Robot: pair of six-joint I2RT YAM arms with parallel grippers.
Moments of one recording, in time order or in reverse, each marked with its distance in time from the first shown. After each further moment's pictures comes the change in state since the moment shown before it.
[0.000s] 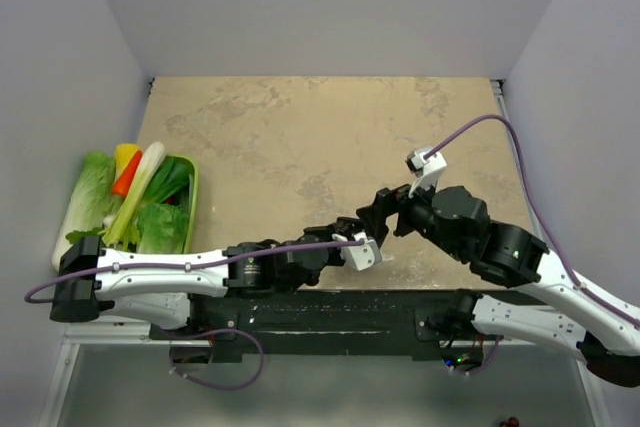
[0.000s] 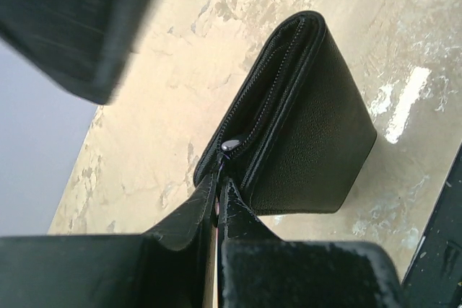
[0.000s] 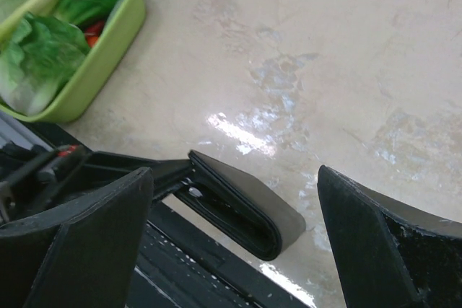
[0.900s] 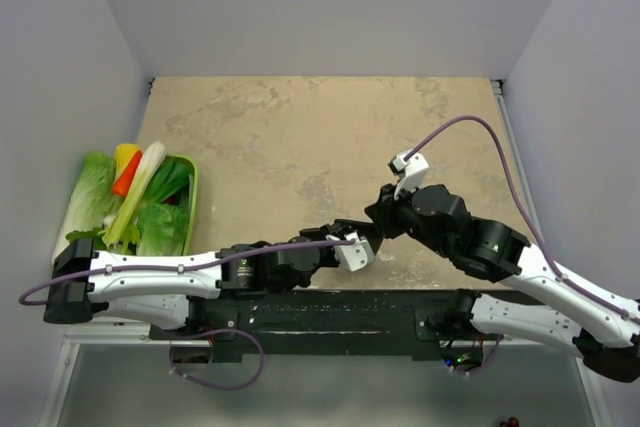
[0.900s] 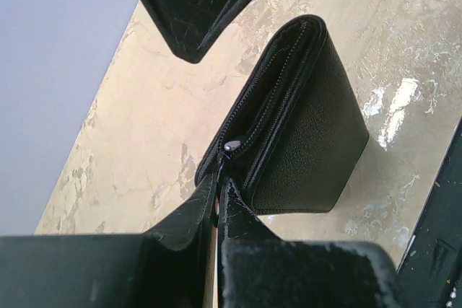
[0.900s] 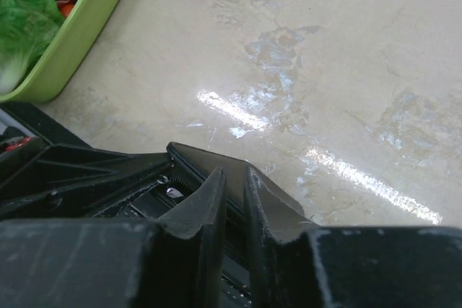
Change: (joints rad) left arm 0.000 -0.048 -0.047 0.036 0.015 -0.022; right arm 0.000 0.059 -0.032 0.019 -0.014 0.005
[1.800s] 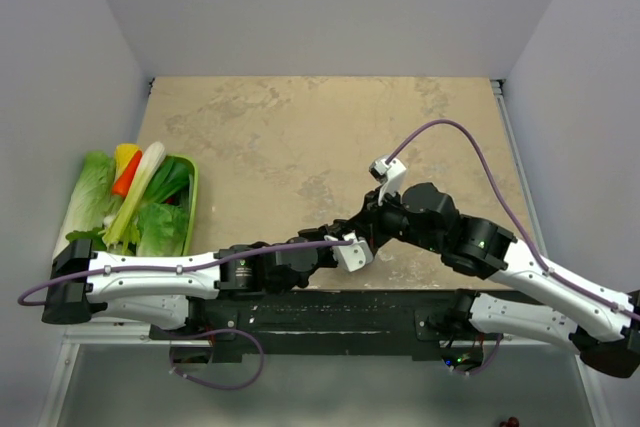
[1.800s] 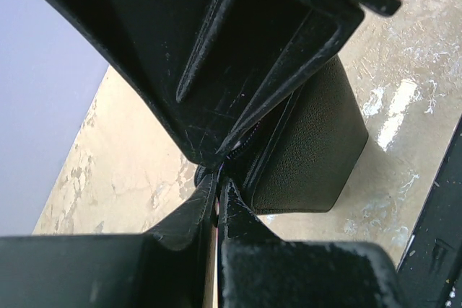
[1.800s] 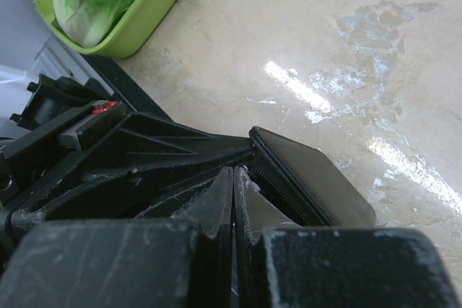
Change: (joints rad) left arm 0.000 -0.011 -0.014 0.010 0.000 -0.002; right arm 0.000 0.053 -0.020 0.086 -0.267 0.045
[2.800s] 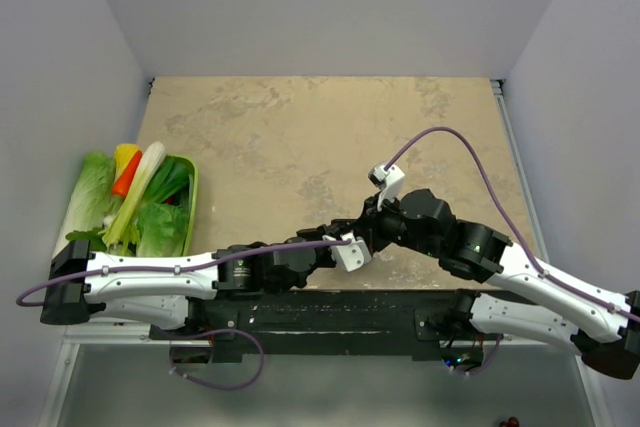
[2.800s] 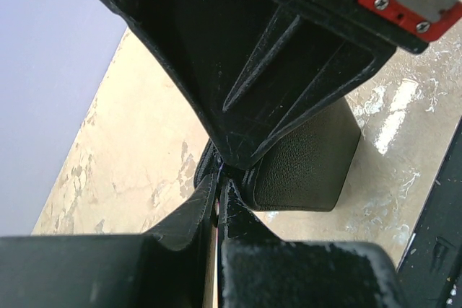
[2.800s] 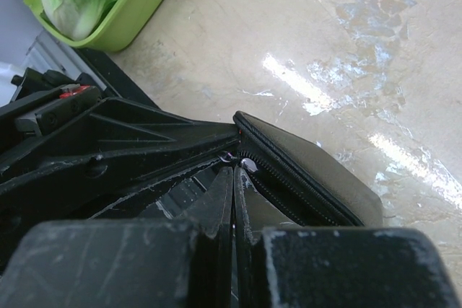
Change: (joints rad) left arm 0.000 -0.013 -0.008 -0.003 0.000 -0.001; right arm 0.003 -0.021 -0.076 0.044 0.005 0.011
